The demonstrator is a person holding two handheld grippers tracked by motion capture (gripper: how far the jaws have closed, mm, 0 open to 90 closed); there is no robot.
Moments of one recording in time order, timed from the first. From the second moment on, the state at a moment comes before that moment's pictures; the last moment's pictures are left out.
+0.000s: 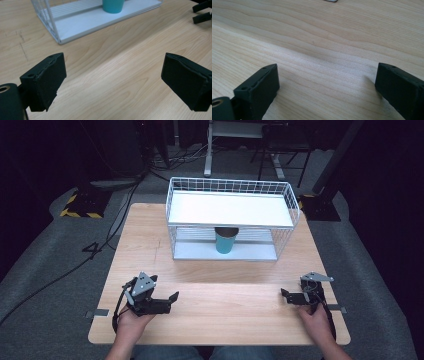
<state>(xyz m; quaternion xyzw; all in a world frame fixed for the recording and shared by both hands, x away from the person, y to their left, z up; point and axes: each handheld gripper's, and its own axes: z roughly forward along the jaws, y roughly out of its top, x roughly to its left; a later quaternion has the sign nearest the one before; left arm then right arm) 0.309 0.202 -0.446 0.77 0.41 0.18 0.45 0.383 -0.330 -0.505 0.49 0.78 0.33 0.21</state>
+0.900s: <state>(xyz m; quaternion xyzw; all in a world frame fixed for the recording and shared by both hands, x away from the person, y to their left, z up) 0.309 0.214 -0.501 0.84 0.42 0.14 0.32 0.383 -0.329 -0.505 0.49 0.78 0.33 0.21</state>
